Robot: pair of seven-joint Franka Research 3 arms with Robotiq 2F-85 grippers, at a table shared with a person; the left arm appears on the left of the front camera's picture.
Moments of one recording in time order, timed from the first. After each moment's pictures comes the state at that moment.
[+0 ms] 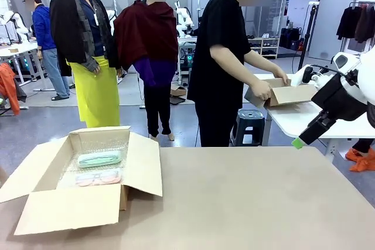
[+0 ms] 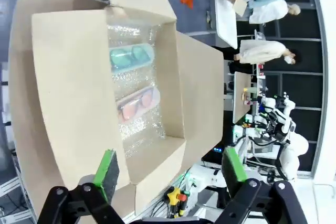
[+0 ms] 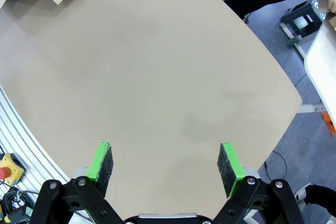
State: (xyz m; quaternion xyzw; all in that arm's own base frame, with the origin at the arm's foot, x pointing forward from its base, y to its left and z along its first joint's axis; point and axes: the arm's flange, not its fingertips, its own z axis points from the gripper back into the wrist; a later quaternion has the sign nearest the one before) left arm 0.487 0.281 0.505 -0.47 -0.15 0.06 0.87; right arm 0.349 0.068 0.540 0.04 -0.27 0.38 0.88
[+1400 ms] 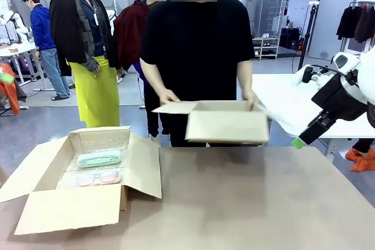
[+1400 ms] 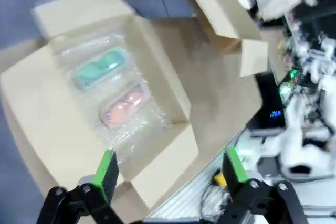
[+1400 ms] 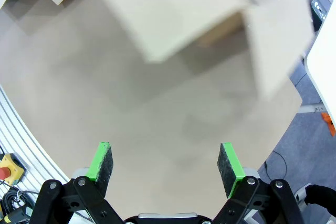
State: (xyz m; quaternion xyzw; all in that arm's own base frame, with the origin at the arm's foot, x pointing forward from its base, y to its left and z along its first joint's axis) left arm 0.455 0.172 0.633 -0.36 -0.21 -0.14 0.90; right arm 0.349 0.068 0.540 0.04 -0.27 0.38 0.88
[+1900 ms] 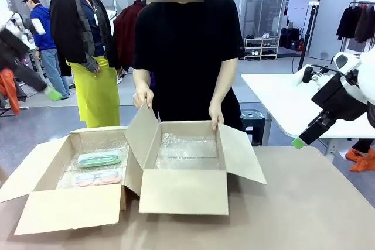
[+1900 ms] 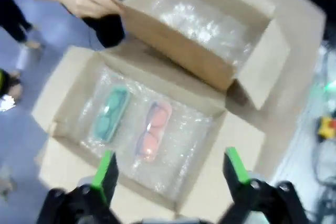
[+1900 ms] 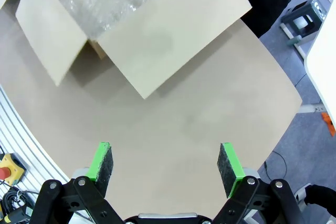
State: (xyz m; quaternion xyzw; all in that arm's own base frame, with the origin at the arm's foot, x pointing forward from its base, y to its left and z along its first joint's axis) left arm 0.403 0.004 0.603 -0.12 -0.32 -0.44 0.83; right arm 0.349 0.068 0.540 0.04 -0.27 0.38 0.88
